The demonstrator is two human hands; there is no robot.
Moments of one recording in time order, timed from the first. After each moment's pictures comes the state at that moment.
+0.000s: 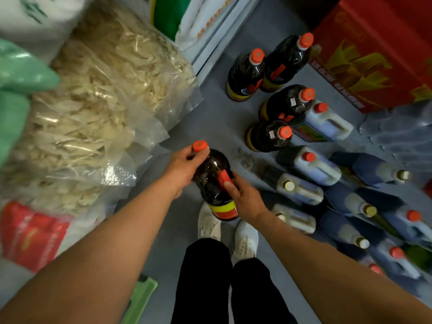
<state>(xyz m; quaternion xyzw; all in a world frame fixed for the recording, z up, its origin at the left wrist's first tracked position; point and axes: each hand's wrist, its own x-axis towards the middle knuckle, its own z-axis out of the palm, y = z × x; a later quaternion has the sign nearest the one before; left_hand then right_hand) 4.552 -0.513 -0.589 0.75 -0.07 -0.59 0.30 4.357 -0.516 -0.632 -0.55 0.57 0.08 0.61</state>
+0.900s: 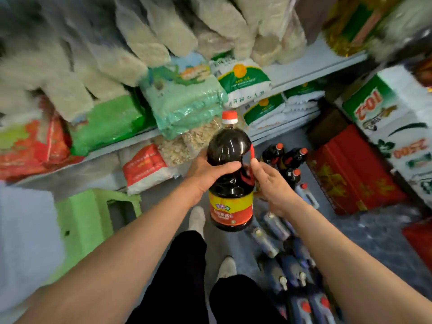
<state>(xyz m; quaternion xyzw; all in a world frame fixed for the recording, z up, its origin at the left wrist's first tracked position) 4.439 -0.330 -0.167 0.72 -0.08 -0.39 0.57 4.315 -0.469 -0.184 -0.64 0.35 0.02 0.68</state>
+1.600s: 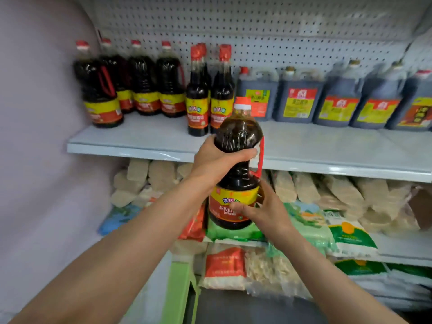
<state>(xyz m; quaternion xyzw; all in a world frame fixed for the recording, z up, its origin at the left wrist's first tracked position) 4.598 -0.073 0.157 0.76 -0.01 0.03 0.65 4.537 -0.220 0.067 -0.80 -0.01 -0.07 0.60</state>
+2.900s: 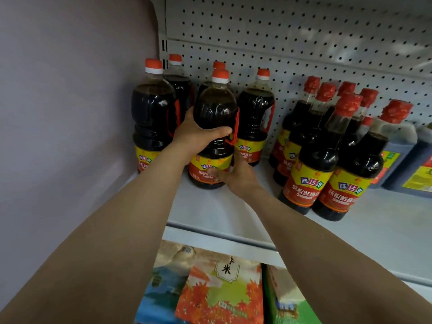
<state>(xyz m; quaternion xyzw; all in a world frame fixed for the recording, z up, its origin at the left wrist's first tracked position) 4.972 0.231 0.193 0.78 -0.03 0.09 0.62 4.968 0.075 0.104 -0.85 -0.10 -0.08 0.51</state>
